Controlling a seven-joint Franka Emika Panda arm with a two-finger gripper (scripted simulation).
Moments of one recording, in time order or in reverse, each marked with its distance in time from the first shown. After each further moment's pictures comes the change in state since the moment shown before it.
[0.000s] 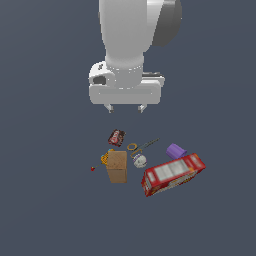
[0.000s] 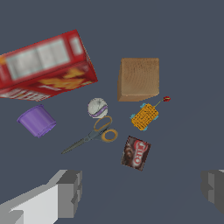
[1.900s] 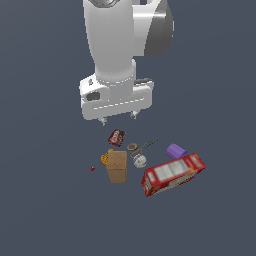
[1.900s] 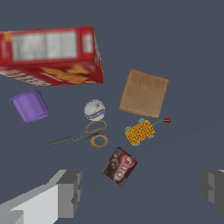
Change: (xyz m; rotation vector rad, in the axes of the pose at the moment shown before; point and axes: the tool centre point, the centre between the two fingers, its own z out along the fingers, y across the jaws) arm 0.025 0.021 0.015 0.010 0.011 -0.277
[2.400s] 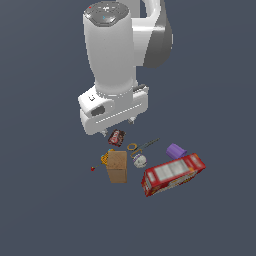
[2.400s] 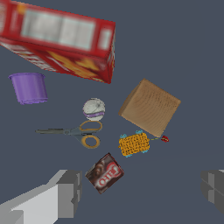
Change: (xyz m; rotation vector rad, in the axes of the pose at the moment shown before) arm 0.018 0.008 0.017 -0.008 -0.003 -0.260
